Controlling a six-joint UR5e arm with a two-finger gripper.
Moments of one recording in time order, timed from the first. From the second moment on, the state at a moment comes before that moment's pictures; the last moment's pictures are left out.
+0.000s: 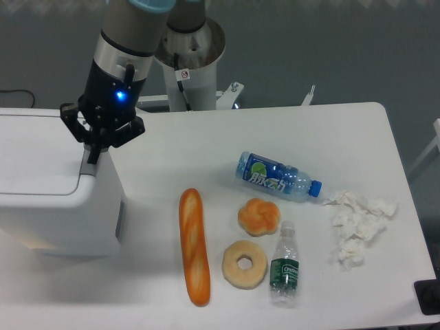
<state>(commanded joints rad) 2.25 -1.63 -1.57 -1.22 1.08 -0.03</state>
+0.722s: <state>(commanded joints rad) 2.26 -1.62 -1.61 -1.22 1.10 -0.02</state>
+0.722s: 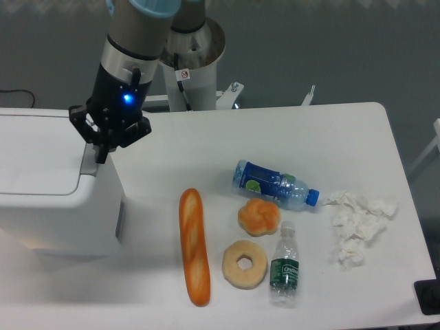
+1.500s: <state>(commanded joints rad) 2.32 -1.62 -1.54 -1.21 1.08 -0.02</state>
